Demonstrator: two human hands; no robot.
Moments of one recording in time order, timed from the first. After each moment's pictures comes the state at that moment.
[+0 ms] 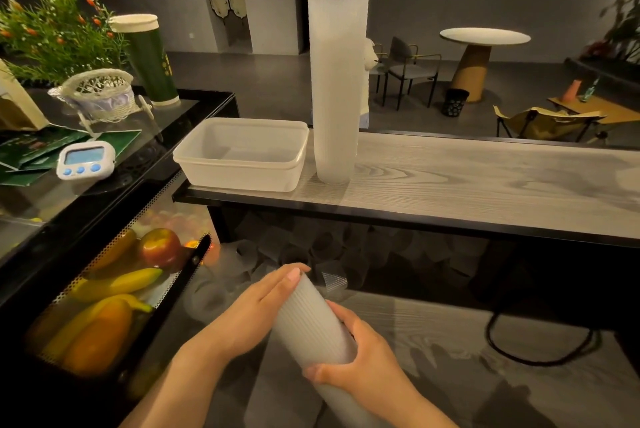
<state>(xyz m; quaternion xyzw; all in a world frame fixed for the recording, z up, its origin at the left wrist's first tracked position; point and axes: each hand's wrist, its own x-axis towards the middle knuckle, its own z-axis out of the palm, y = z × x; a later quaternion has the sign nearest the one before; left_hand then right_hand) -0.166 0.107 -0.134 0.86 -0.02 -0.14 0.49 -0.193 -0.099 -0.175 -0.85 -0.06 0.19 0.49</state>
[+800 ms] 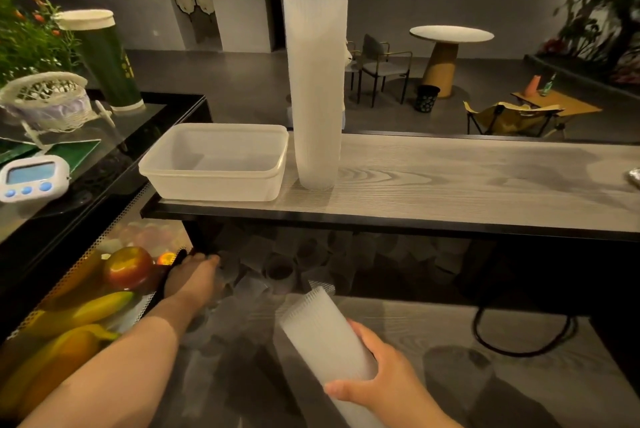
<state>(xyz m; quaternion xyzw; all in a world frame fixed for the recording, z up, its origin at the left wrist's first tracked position) -0.034 0.208 -0.220 0.99 0.08 -0.08 0.00 -0.188 -0.126 -0.194 -0.85 0.03 0.23 0.46</state>
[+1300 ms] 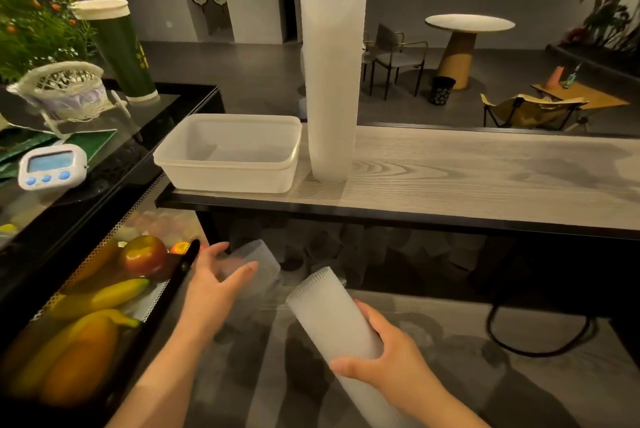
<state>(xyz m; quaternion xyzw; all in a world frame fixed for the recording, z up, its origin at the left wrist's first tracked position) -0.124 0.148 -0.162 0.80 0.18 0.09 0.57 -0.177 -0.119 -0.185 -0.85 0.01 0.22 0.49</state>
